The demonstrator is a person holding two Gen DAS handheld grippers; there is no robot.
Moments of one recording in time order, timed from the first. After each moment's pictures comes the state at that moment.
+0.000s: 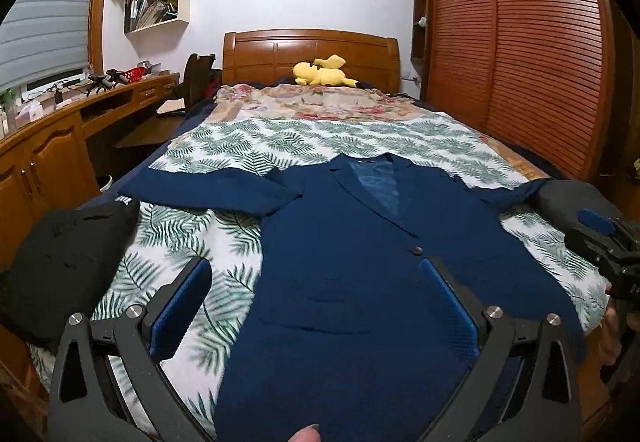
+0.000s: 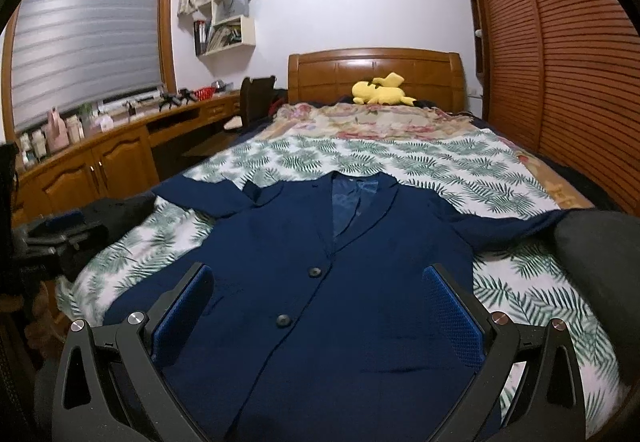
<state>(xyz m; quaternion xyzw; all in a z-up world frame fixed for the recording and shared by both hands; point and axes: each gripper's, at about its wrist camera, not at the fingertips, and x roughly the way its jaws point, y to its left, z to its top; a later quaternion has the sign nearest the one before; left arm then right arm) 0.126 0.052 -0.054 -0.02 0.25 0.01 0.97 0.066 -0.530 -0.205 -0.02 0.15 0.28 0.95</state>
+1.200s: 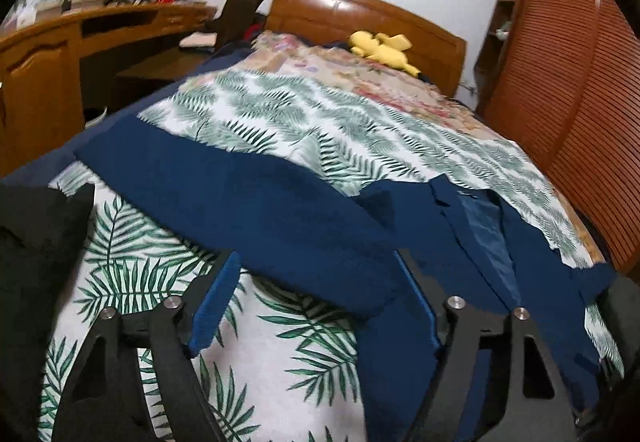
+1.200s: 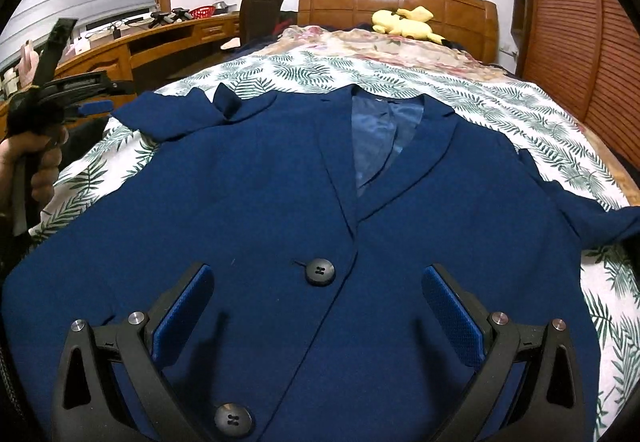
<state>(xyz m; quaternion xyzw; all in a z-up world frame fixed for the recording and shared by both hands) 0.347 0.205 -0.134 -0.16 0.31 0.04 0.93 0.175 -0.468 -0.230 -0.10 0.25 0.28 0.92</state>
